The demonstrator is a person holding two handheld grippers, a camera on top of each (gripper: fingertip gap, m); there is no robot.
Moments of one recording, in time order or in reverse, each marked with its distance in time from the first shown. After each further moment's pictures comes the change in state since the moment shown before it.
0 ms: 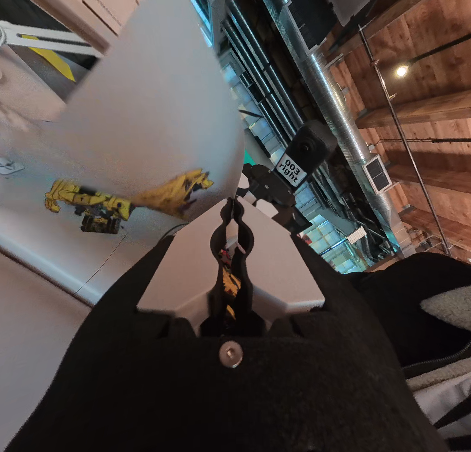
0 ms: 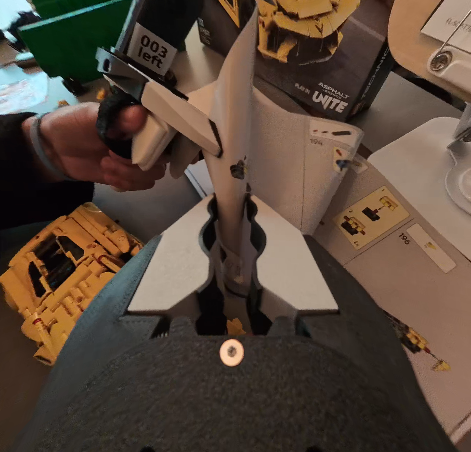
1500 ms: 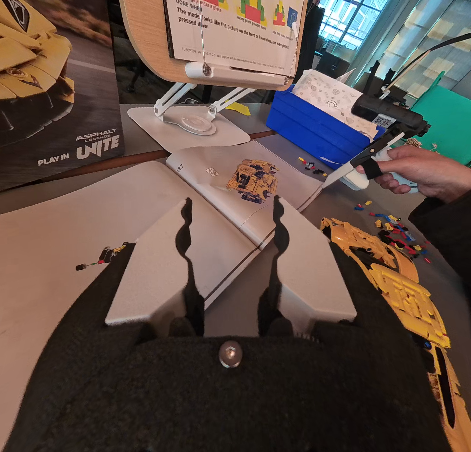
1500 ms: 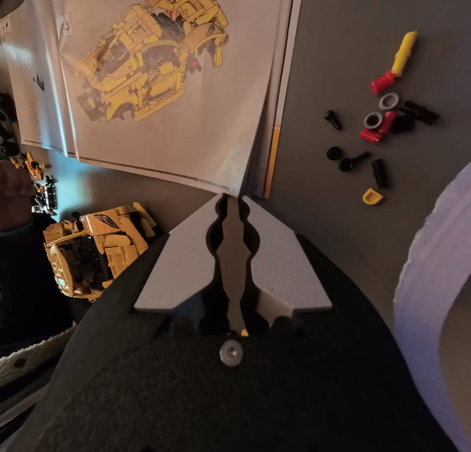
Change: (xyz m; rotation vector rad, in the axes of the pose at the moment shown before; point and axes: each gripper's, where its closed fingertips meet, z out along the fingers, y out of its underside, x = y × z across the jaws) left arm -0.041 -0.006 -0.091 0.003 -0.686 0.556; right arm 0.104 0.163 -0.116 -0.369 0.190 0.928
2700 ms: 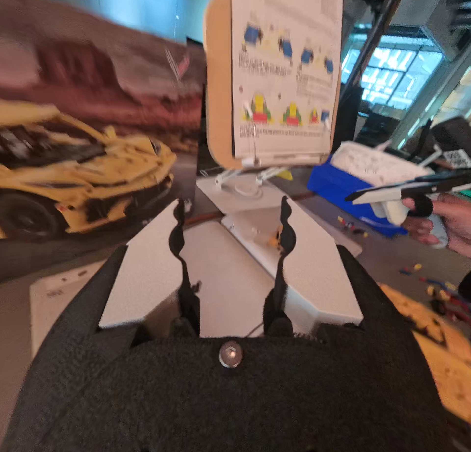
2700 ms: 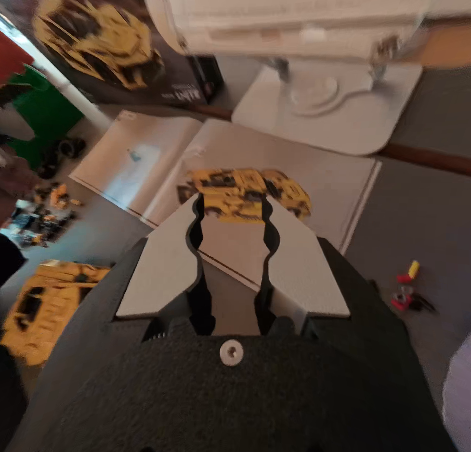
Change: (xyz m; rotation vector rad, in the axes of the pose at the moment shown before) left arm -0.029 -0.069 -0.036 0.221 -0.208 0.077; right arm -0.095 -0.080 -0.027 0.473 -0.032 -0.424
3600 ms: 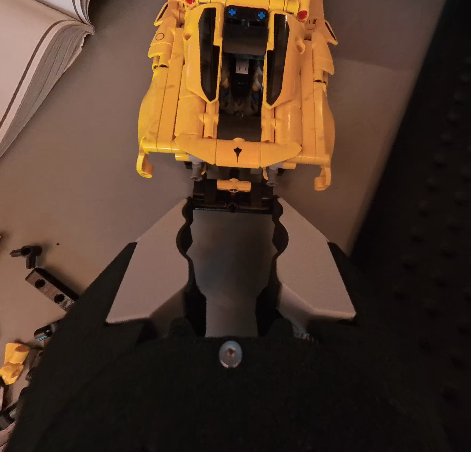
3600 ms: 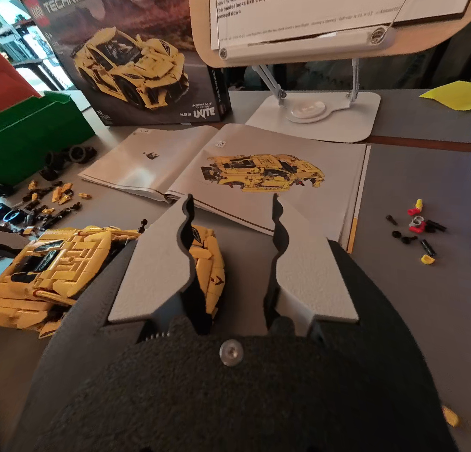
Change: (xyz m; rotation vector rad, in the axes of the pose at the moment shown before) left arm 0.127 0.203 -0.159 -0.787 0.395 0.339; right arm -0.050 0.057 -0.055 0.285 0.098 -0.078
